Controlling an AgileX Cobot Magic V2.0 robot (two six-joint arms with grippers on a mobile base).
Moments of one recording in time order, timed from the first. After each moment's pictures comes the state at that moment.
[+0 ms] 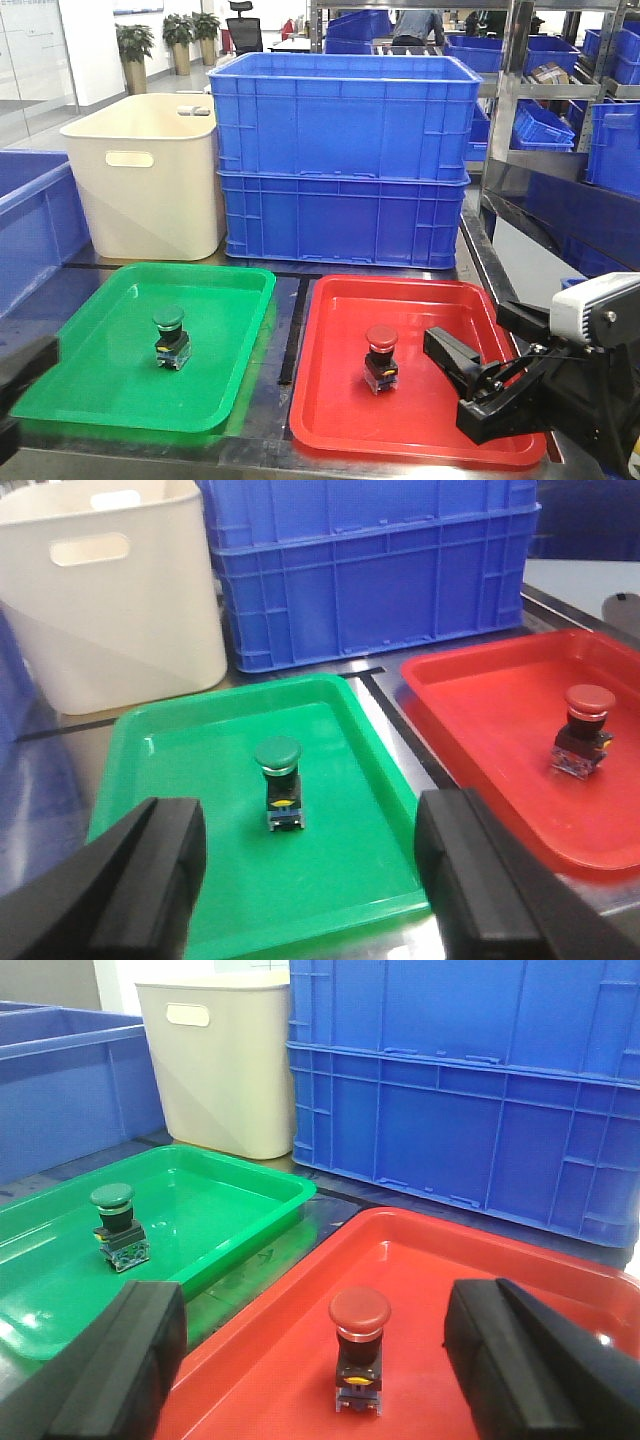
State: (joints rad) left arm -0.25 0.79 -0.67 -0.38 0.14 0.45; right arm 0.30 1.13 -0.66 -0.54 -0.33 0.52
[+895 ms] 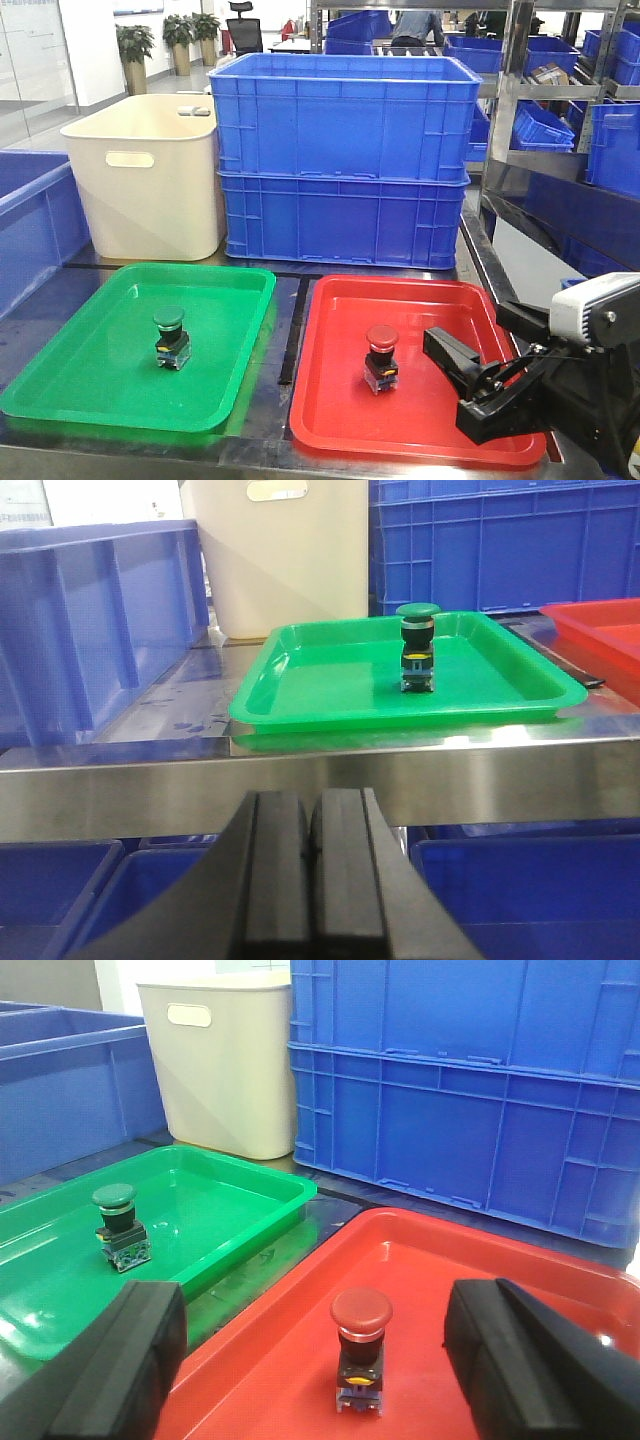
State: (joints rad) left arm -0.06 -0.01 0.03 0.03 0.08 0.03; right arm 0.30 1.13 -0.66 -0.54 -0.33 0.52
